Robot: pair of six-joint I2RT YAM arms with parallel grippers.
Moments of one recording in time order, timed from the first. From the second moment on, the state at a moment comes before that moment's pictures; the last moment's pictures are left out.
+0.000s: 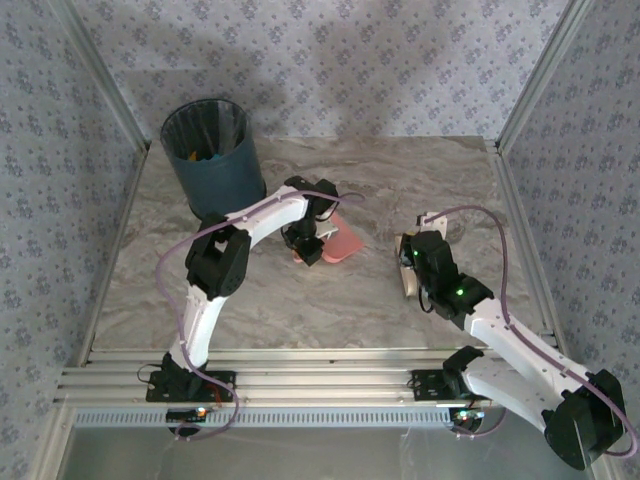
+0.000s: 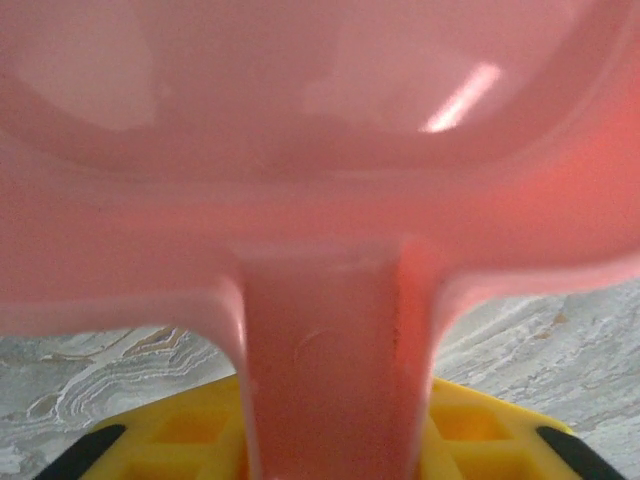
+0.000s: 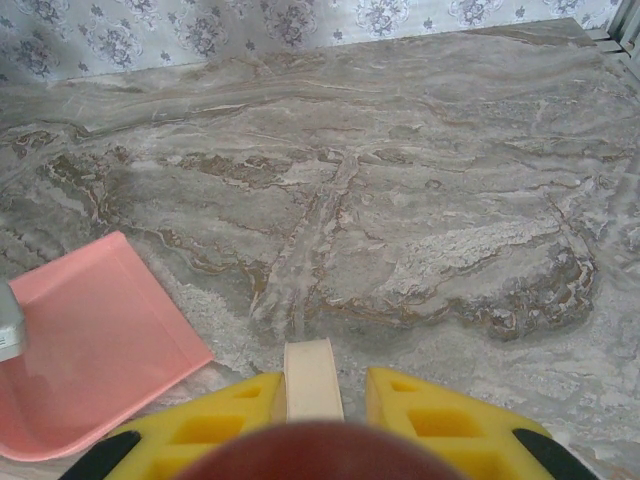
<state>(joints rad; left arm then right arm) -0.69 2.21 1.84 -1.26 0.03 0.16 0.56 0.89 0.59 -0.23 0.47 0.38</state>
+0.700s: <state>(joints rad) -0.69 2.09 1.81 -1.27 -0.02 0.15 0.56 0.91 0.58 -0.15 0.47 0.31</state>
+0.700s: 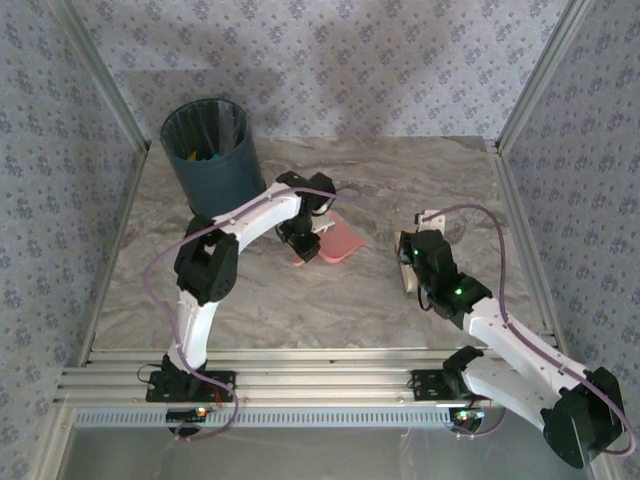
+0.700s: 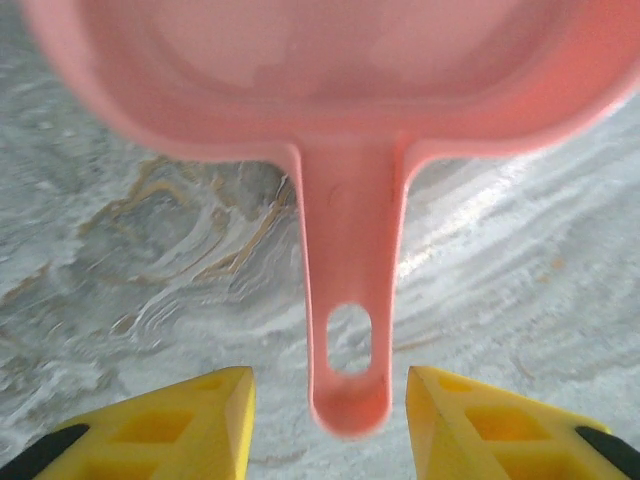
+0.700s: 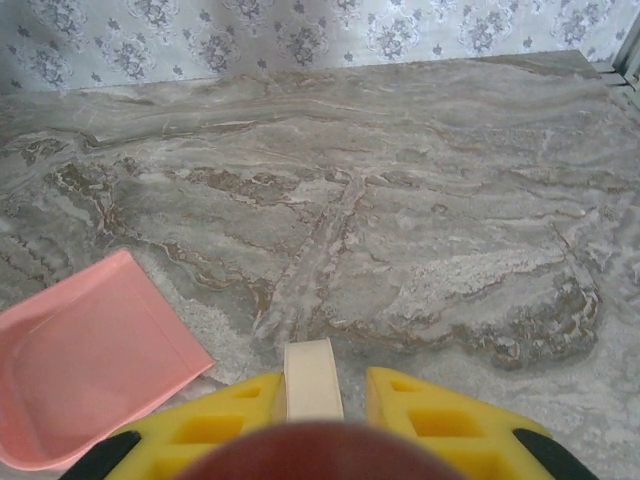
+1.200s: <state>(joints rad) -0.61 1.64 1.61 -1.20 -0.02 0.09 0.55 1.11 0.65 0.01 0.42 0.06</state>
